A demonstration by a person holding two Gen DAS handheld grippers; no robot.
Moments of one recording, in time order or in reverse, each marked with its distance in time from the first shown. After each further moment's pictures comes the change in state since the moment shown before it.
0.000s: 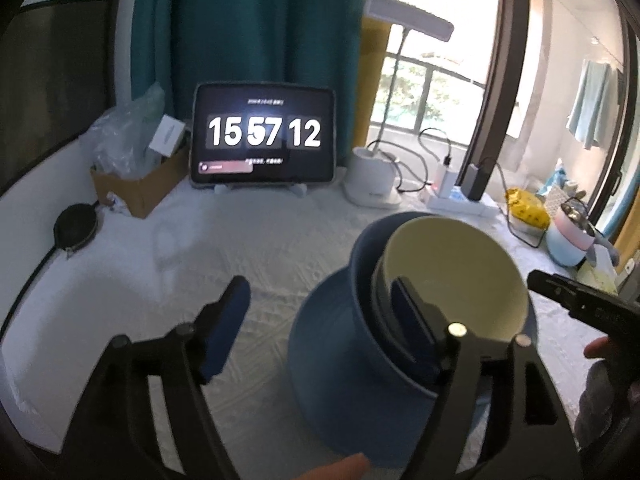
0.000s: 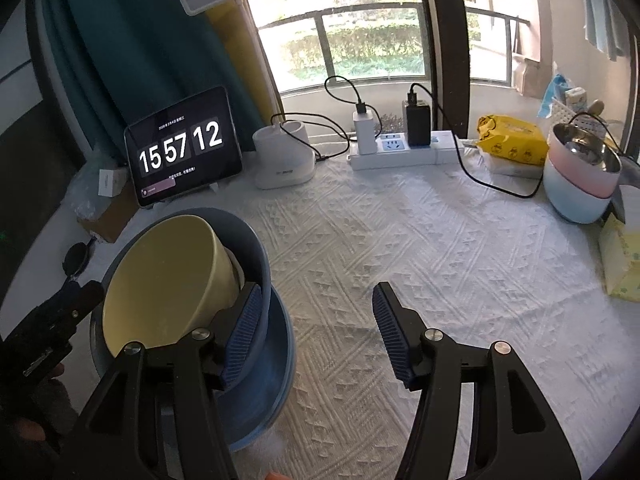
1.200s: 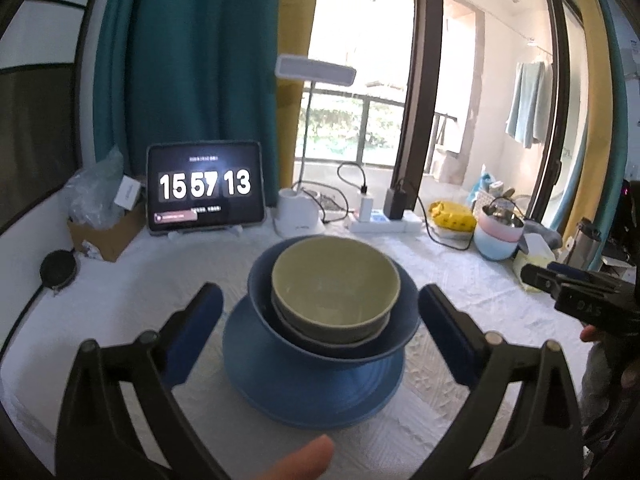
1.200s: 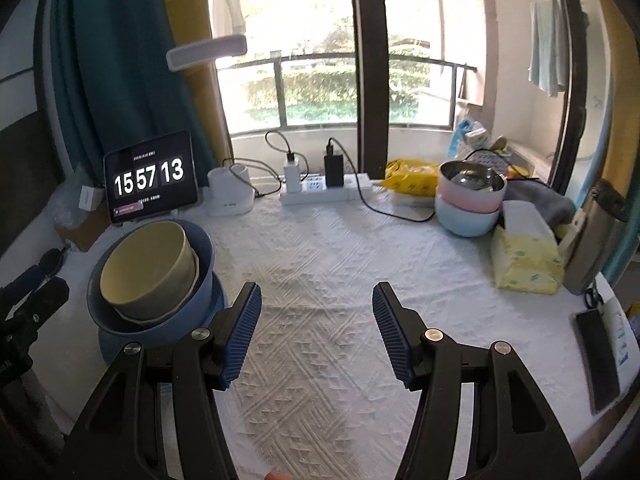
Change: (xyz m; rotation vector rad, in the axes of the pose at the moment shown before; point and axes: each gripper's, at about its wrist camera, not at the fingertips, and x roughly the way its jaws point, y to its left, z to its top) left arm -0.083 -0.048 -0.015 0.120 -0.155 -0.166; right arm -0.114 -0.023 -0.039 -0.020 -0.180 -0.215
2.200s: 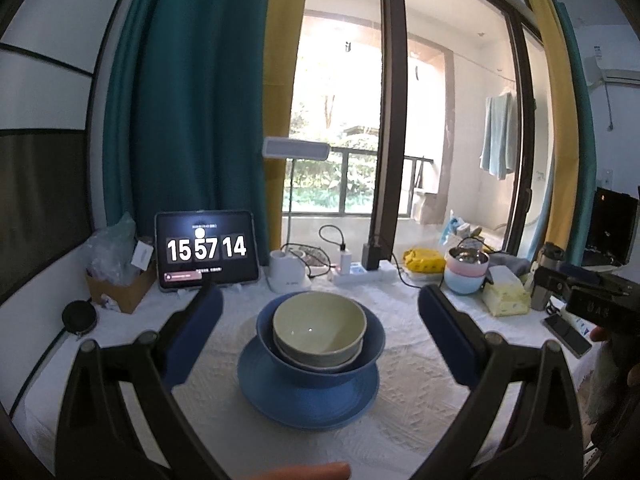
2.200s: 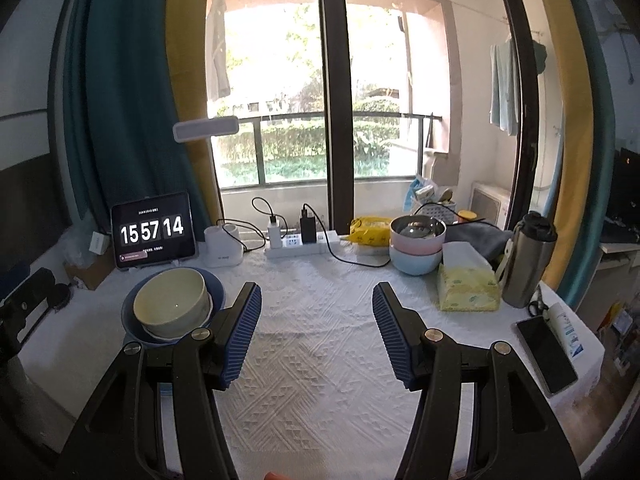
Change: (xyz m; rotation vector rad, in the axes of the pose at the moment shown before) left arm -0.090 -0.003 0.019 0.057 -0.189 -0.052; right arm -0.115 0.004 -0.011 0.023 -0.209 -0.087
